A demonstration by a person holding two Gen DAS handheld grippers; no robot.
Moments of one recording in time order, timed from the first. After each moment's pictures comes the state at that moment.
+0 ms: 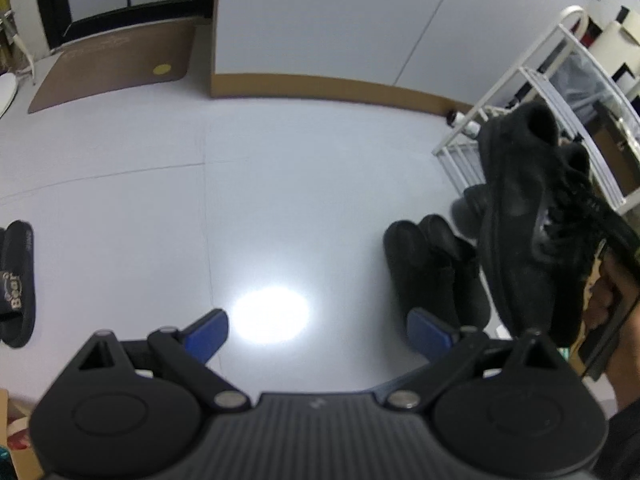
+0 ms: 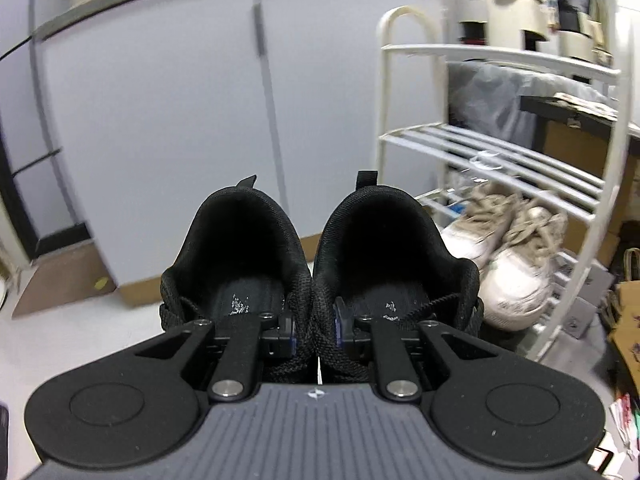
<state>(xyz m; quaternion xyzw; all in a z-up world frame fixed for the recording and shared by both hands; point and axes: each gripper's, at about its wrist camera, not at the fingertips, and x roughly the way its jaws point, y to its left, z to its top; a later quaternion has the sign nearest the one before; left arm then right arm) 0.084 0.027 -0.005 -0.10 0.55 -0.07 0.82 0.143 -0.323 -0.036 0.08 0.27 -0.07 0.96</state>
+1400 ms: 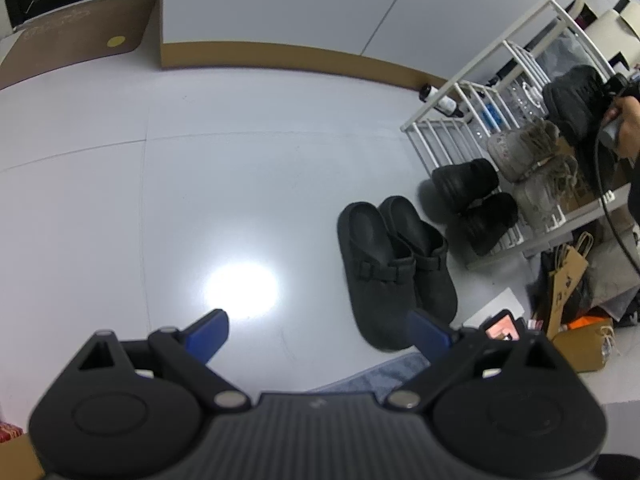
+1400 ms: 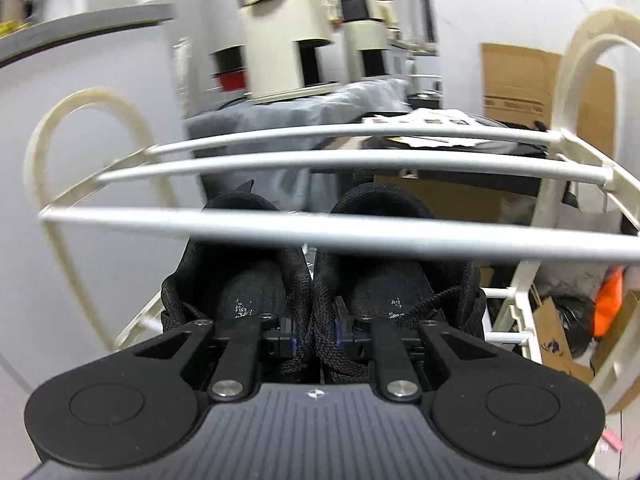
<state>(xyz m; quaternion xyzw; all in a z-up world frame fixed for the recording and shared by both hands) 0.123 -0.019 -0.033 -0.13 0.59 -0.10 0.79 0.377 -0.559 0.027 0.19 0.21 -0.42 0.87</state>
